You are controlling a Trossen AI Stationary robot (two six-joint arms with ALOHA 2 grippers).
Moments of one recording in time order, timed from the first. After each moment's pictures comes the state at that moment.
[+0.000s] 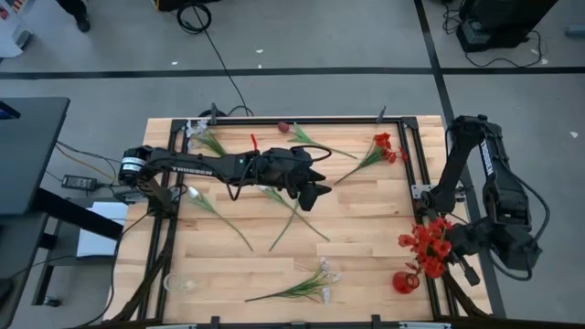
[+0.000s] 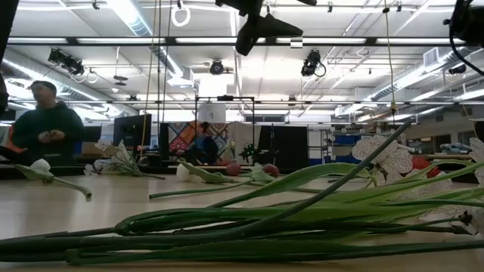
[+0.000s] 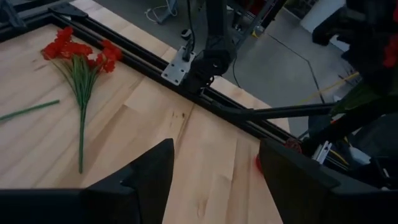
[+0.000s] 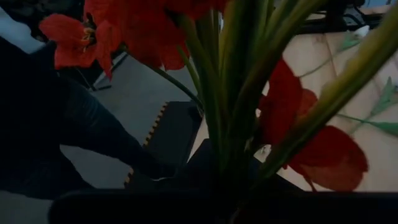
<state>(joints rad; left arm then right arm) 0.00 1.69 1.41 -0.06 -0.03 -0.54 1.44 0.94 1.03 -0.86 0.90 0.92</state>
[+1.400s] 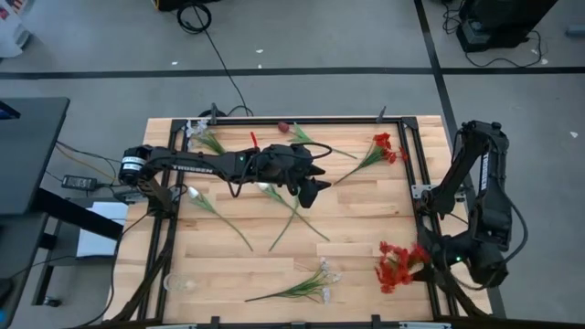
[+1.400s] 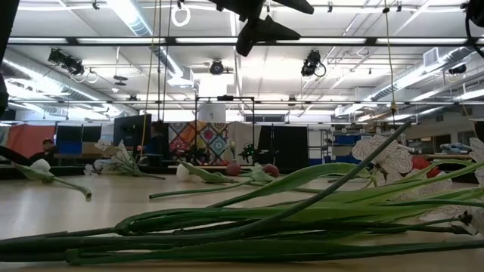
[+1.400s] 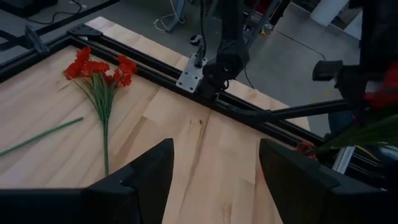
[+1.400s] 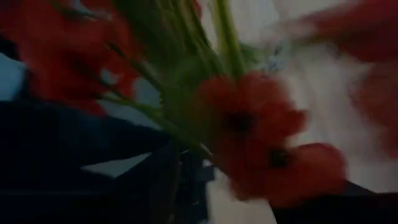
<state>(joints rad) 0.02 1.70 1.41 -0.06 -0.05 -0.43 1.28 1.05 0.99 -0.82 0.61 1.45</state>
